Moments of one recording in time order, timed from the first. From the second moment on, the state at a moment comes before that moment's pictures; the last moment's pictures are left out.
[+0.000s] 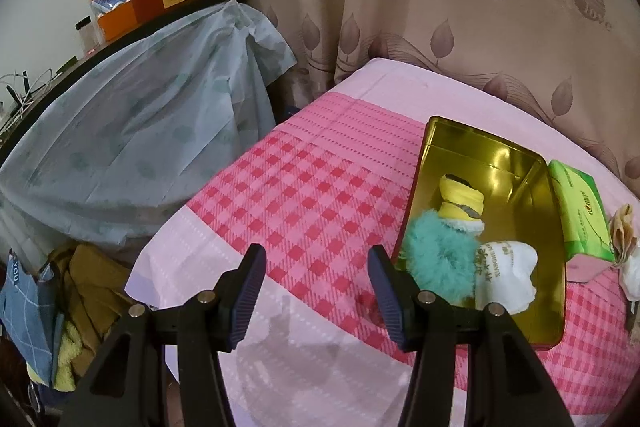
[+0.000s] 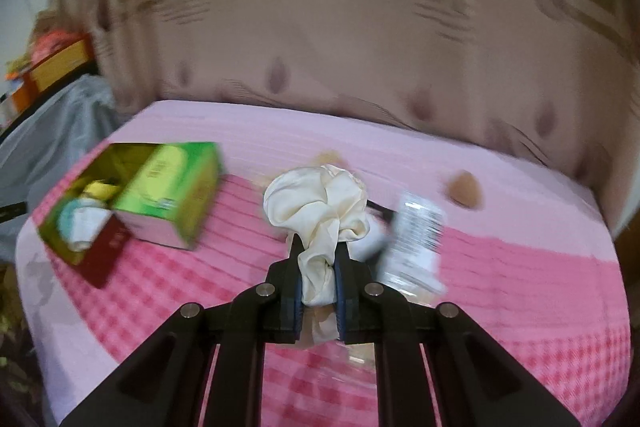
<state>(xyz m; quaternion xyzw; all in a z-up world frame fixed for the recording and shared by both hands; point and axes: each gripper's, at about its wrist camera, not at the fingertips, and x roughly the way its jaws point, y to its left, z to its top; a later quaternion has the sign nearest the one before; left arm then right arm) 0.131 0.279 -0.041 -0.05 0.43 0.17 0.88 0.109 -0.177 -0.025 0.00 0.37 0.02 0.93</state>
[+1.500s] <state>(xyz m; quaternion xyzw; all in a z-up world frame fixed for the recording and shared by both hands) 0.134 0.297 -0.047 -0.08 0.44 0.18 0.88 0.232 0.109 -0.071 -0.07 0.42 0.21 0.88</state>
